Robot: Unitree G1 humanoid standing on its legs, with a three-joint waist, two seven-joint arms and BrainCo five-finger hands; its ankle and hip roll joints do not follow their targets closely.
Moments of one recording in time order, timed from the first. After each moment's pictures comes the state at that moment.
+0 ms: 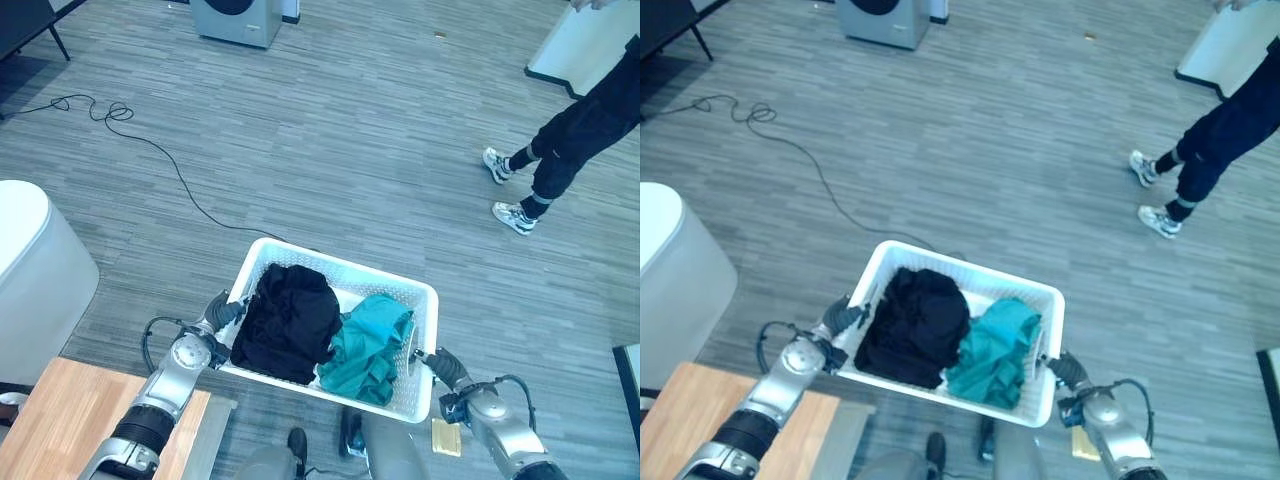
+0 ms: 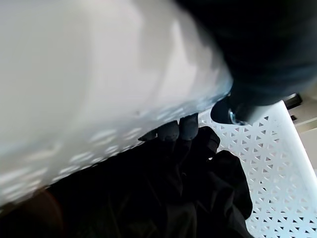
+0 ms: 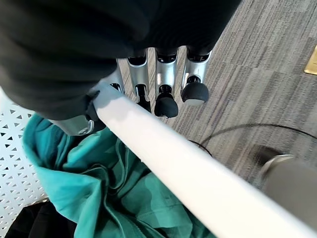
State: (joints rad) left arm -0.21 0.48 -0.26 0.39 0.08 0.11 0.02; right arm 0.05 -0.43 0.22 0.32 0.24 0.17 0.05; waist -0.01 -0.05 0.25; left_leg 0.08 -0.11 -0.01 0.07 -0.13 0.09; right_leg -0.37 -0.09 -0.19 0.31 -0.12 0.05
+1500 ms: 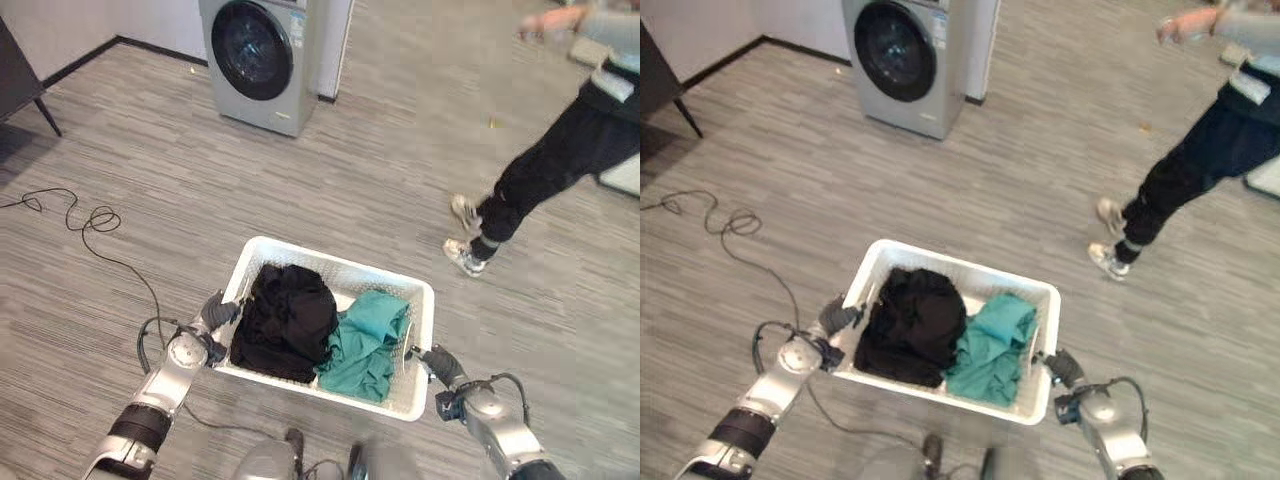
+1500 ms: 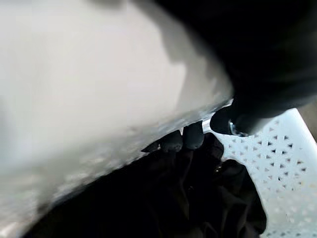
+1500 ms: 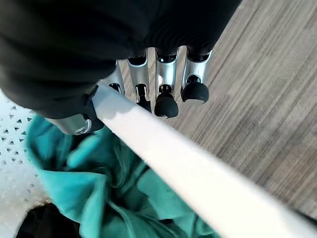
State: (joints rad) left arm -0.24 0.51 -0.25 0.39 0.08 0.11 0.02; right arm 0.04 -0.41 0.22 0.31 0.25 0.17 0.06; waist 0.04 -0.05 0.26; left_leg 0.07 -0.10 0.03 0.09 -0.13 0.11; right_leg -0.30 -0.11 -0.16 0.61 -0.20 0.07
